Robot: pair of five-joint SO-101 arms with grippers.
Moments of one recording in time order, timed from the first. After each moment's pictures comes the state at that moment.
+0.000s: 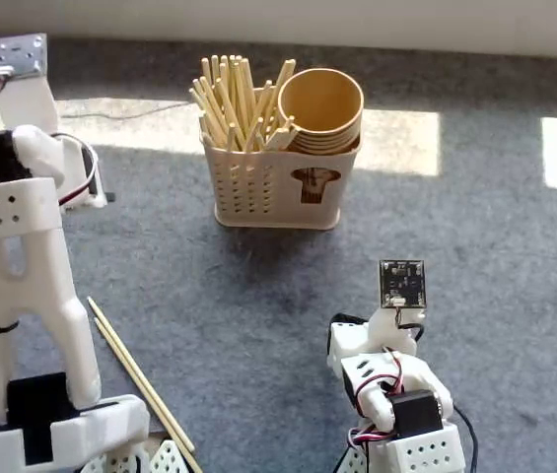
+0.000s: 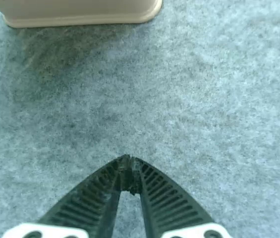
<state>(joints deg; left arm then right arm) -18.1 -11.4 -11.6 101.1 7.4 -17.7 -104.1 96.0 63.6 -10.1</state>
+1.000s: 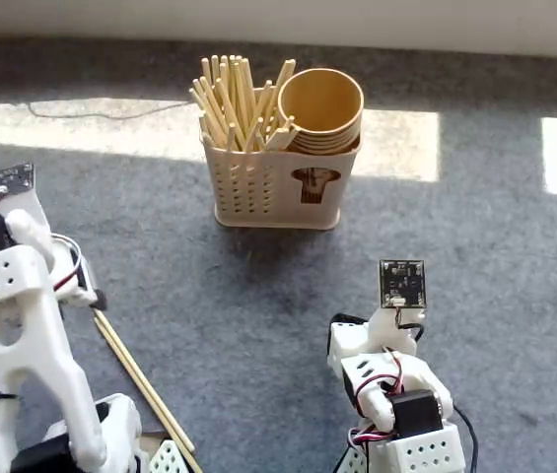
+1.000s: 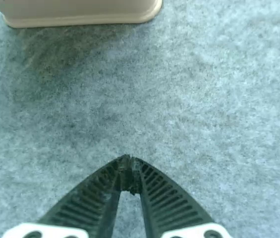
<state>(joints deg) -29.5 -30.8 31.3 93.8 3.6 -17.7 -104.1 96.0 63.6 -10.1</state>
